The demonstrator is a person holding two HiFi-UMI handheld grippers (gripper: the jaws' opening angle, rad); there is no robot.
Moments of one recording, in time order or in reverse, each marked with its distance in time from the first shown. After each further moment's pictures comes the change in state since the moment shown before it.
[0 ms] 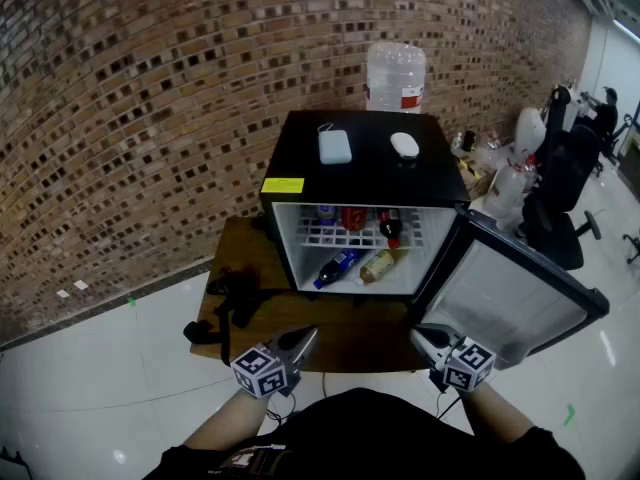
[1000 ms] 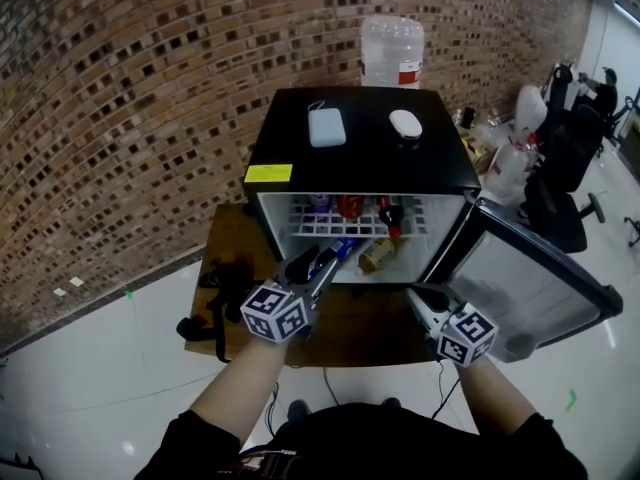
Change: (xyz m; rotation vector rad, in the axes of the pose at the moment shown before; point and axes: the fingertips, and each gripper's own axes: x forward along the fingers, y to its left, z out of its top) left arm 0.106 0.062 0.101 0.060 -0.121 0.110; right arm 0.054 -0.041 0.058 -0.078 -0.047 -0.087
